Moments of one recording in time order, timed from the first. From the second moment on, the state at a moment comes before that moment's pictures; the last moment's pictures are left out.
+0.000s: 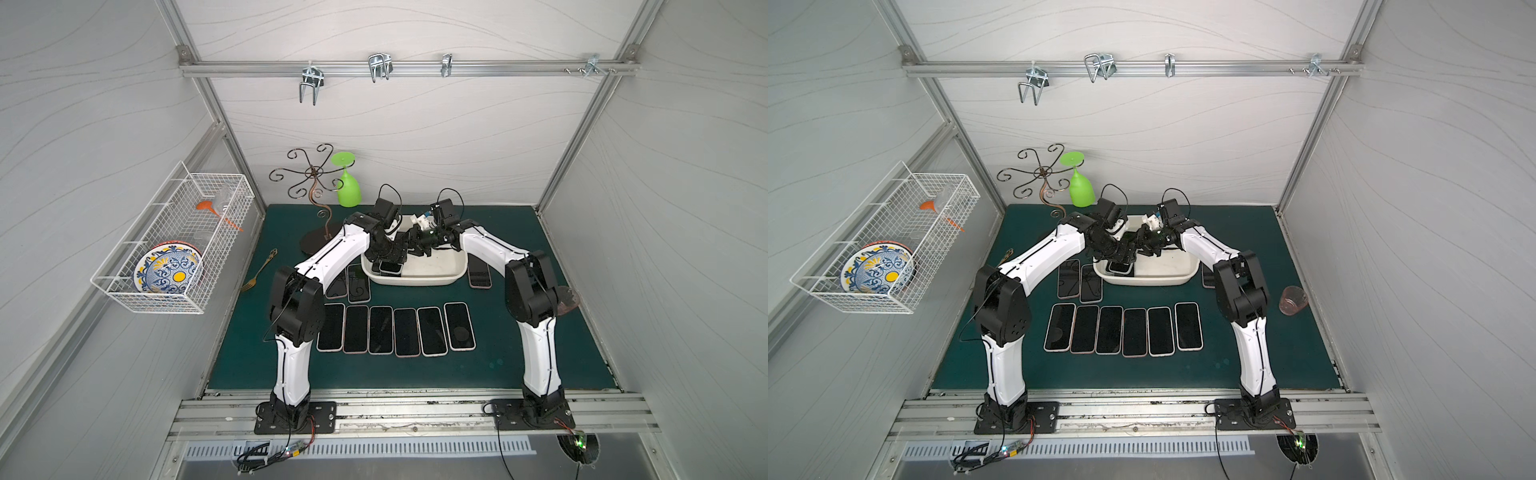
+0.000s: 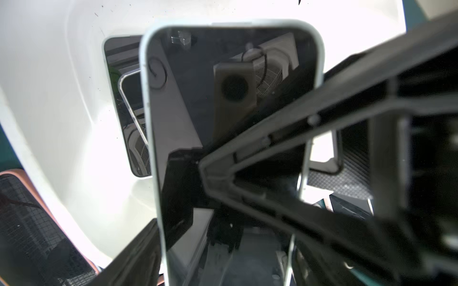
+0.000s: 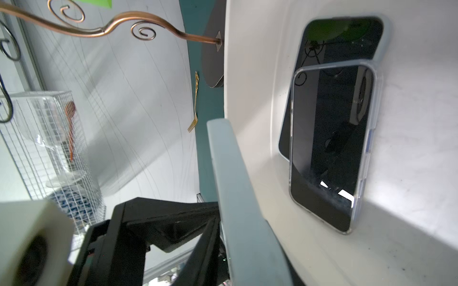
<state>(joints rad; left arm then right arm) -0.48 1.99 1.80 -0.95 0.16 -0.23 0.50 2.16 1.76 -0.40 -0.82 0.79</state>
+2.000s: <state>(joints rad) -0.31 1.69 1.54 -0.82 0.45 -0.34 -0.03 2.42 2.23 -1.40 -0.21 -0.08</state>
